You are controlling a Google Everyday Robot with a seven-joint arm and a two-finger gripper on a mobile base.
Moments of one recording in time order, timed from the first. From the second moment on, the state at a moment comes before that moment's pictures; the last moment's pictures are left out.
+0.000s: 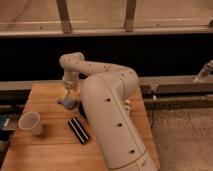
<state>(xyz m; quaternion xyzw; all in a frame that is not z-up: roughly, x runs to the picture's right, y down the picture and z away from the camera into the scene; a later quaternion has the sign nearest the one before) -0.231 0.039 0.914 -0.41 -0.02 0.28 0.87</state>
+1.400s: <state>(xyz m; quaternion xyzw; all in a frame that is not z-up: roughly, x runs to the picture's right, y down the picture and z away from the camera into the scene) -0.252 0.065 0.945 -0.44 0.01 0.26 0.86</state>
